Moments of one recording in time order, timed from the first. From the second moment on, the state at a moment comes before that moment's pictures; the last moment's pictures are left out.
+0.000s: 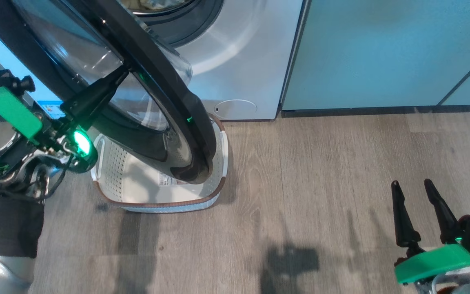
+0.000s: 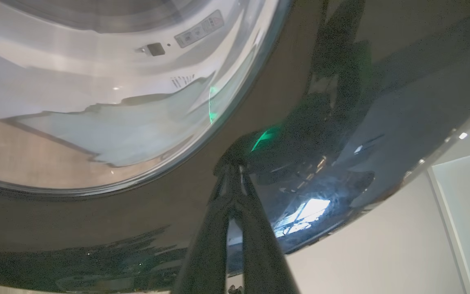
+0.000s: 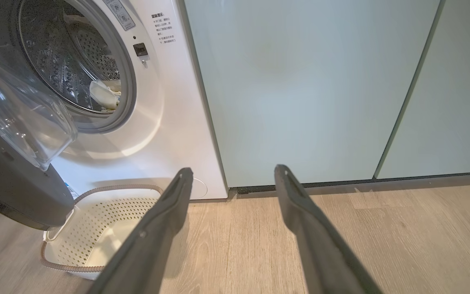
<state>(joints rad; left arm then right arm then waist) -0.48 0.37 0.03 0.14 -1.85 -0.10 0.62 -0.01 -0.05 0.07 0.09 0.21 0.13 -0.19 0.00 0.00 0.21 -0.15</state>
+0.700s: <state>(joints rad) -0.30 0.31 0.16 0.07 -1.68 -0.12 0.43 0.03 -0.05 0.04 0.08 0.21 0.13 -0.19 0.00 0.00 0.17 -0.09</state>
